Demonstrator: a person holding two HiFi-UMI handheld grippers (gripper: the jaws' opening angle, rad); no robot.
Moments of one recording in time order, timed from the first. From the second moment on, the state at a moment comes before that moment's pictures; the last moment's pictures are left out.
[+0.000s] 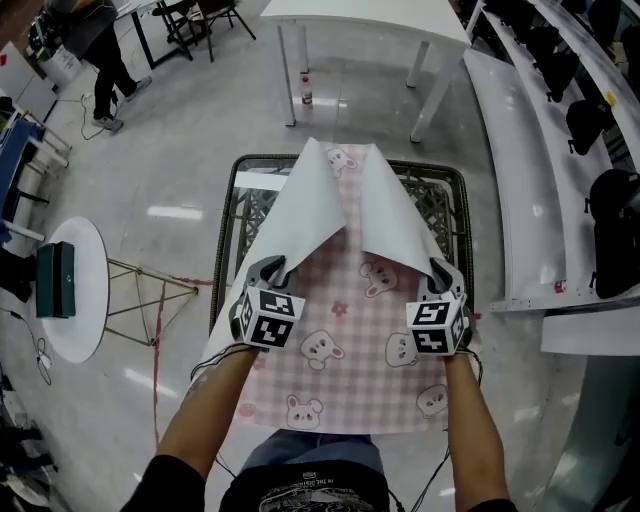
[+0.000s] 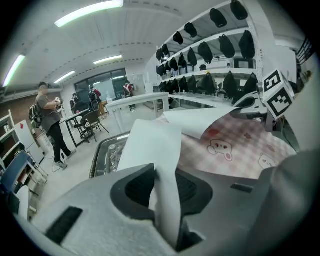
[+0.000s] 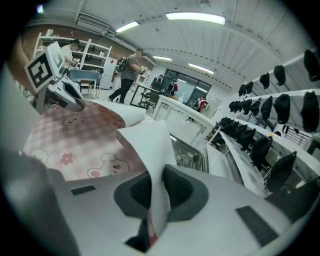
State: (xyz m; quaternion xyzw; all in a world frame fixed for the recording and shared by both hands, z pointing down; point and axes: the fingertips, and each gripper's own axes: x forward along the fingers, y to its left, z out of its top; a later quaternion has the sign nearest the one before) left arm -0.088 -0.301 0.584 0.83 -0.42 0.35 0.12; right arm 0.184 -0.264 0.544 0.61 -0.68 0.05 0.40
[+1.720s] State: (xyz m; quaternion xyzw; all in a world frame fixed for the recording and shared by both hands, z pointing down) left arm 0.000 -0.305 0.527 0.88 -0.37 0.28 0.12; right arm 0.209 -0.282 0.530 0.56 -0.71 0.04 0.44
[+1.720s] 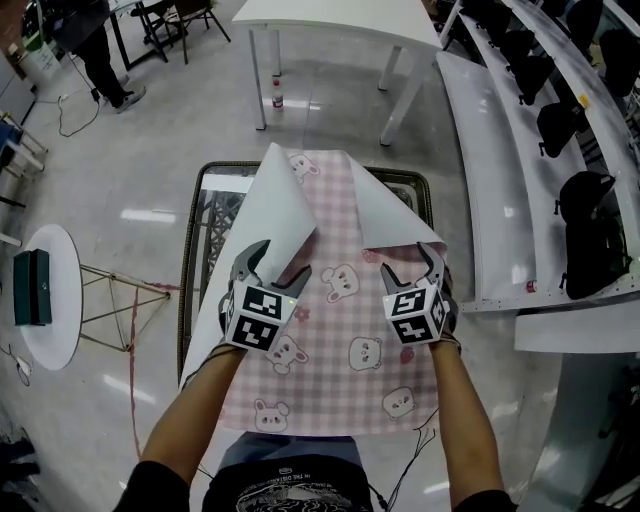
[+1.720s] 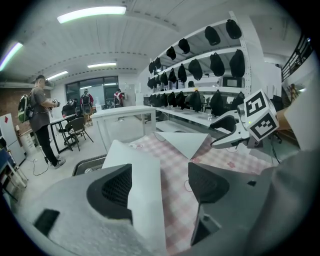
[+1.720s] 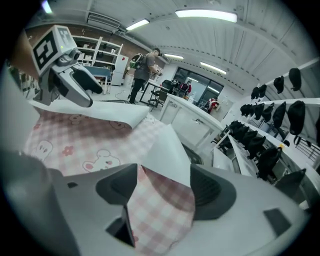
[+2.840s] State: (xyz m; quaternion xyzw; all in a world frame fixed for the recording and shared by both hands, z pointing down) left arm 0.057 -0.322 0.550 0.86 -0.38 0.32 0.14; right arm 0.319 -0.356 0.557 0.61 -0.66 0.02 0.43
